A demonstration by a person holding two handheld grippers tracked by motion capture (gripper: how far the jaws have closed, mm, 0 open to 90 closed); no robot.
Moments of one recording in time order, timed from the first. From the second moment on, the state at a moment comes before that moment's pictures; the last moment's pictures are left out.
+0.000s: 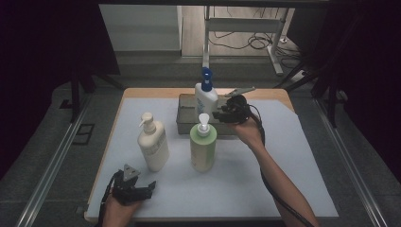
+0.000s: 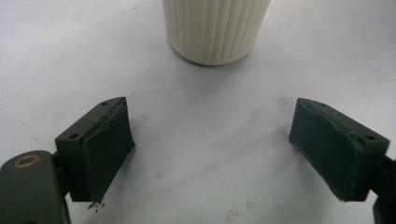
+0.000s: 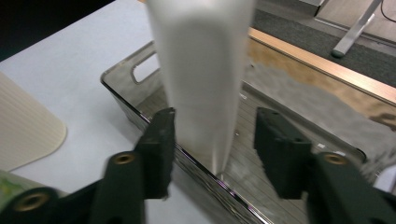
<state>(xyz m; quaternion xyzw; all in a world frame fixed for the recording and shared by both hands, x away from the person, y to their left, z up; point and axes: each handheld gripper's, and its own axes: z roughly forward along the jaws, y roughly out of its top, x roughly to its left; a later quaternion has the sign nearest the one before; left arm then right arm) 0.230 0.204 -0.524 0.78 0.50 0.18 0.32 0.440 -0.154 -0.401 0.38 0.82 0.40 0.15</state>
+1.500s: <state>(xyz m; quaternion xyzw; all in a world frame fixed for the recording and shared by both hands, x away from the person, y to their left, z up) 0.230 0.204 -0.524 0.78 0.50 0.18 0.32 0.485 -0.137 -0.450 0.44 0.82 0.35 0.14</state>
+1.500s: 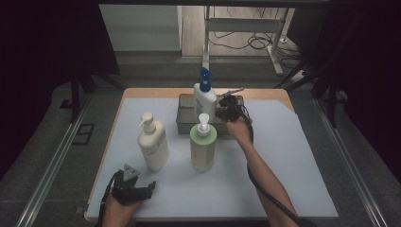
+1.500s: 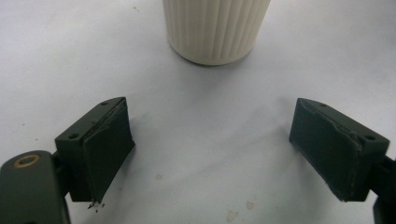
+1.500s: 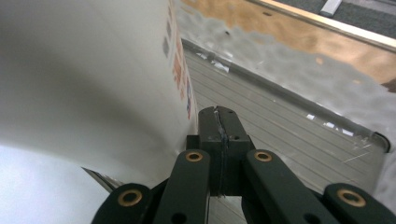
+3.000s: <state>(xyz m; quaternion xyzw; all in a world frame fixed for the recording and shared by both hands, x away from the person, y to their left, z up) 0.230 0.204 -0.524 0.78 0.50 0.18 0.32 0.491 -0.097 -0.455 0.41 0.83 0.35 0.12</state>
